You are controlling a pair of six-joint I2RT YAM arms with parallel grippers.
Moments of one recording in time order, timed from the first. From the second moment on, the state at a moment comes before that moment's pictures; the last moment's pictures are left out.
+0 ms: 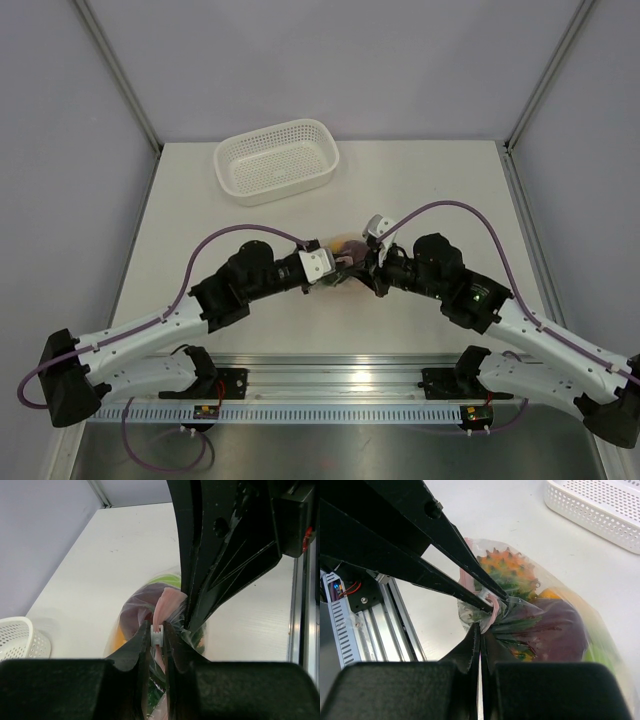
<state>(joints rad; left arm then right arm) -0.97 0.99 0.73 0.14 0.20 0.35 0.90 0.89 0.82 -0.20 -0.20 0.00</state>
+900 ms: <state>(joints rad) -0.91 1.02 0.74 0.12 0.25 0.33 0.91 0.71 0.72 -0.11 0.02 0.04</state>
